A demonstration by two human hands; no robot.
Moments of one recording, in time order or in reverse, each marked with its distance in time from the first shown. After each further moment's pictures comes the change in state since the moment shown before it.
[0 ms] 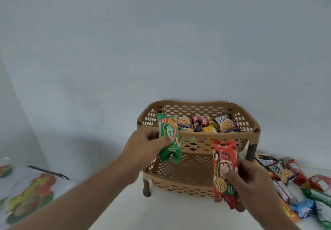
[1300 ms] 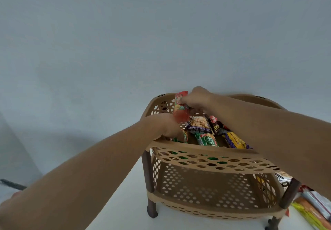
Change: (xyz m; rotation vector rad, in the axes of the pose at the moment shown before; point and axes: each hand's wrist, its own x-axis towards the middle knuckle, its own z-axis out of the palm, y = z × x) left_hand 0.215 -0.001 0.001 0.827 -0.318 -0.224; right_hand 0.315 -0.050 0.155 -0.314 -0.191 0.228
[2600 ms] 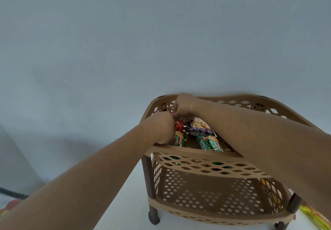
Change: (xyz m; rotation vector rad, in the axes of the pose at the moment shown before) left_hand -0.001 -0.010 -0.005 0.597 0.196 0.207; right_hand 0.012 -0.010 0.028 -0.727 -0.190 -0.206
